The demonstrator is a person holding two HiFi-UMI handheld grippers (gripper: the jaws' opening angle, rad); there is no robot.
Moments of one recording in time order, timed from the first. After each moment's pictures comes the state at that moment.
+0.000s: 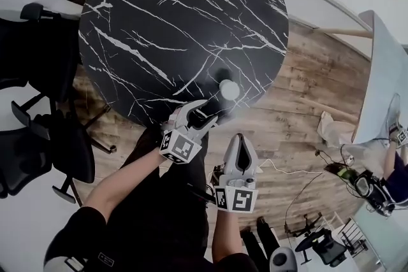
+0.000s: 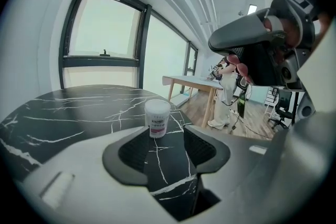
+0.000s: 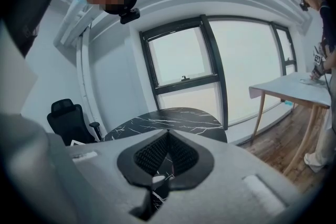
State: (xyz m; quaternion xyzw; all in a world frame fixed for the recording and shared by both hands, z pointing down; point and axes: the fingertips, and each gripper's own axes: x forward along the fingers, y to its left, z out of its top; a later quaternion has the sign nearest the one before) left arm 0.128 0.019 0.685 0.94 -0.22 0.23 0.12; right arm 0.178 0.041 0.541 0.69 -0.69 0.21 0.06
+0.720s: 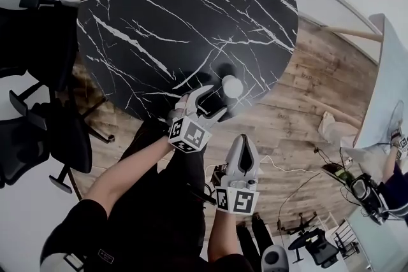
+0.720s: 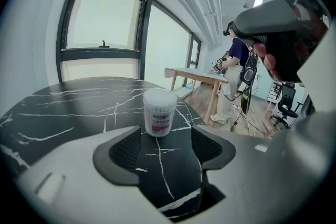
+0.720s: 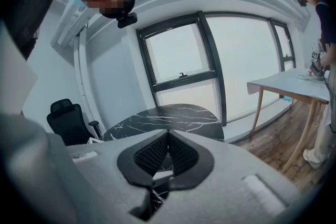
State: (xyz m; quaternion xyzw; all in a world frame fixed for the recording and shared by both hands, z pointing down) left arm 0.154 0.003 0.718 0.93 -0.22 0.26 0.13; right arm 0.190 0.049 0.558 0.70 -0.68 0.23 0.06
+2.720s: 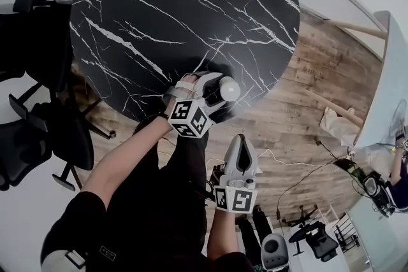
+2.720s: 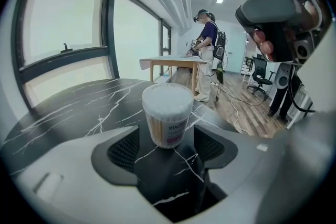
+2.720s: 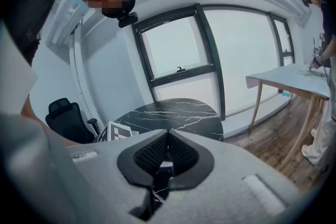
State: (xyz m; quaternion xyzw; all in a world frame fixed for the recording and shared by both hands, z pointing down) left arm 0.178 -0.025 0.741 0.94 -0.07 0.34 0.03; right arm 0.197 0.040 0.577 0.69 -0.67 0.25 0.08
